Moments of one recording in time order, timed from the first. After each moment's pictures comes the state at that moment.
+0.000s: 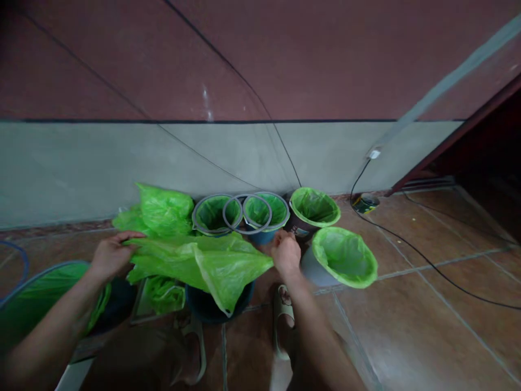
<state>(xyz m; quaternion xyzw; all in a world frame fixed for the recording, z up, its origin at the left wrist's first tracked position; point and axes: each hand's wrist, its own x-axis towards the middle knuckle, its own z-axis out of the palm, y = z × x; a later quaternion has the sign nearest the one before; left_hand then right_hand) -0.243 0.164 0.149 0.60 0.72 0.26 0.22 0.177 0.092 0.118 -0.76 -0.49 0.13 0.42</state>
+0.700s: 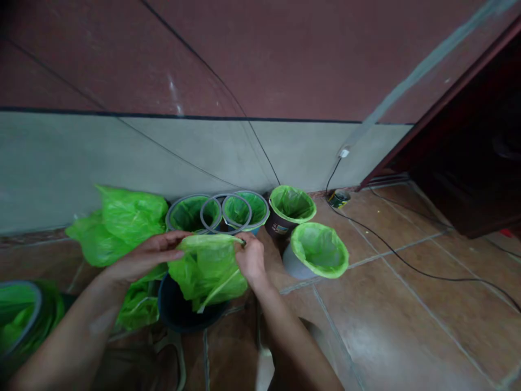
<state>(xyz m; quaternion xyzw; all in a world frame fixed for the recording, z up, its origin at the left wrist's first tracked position) -0.094 0.154 0.183 0.67 0.41 0.20 0.59 0.151 0.092 0.122 -0.68 -0.53 0.24 0.45</state>
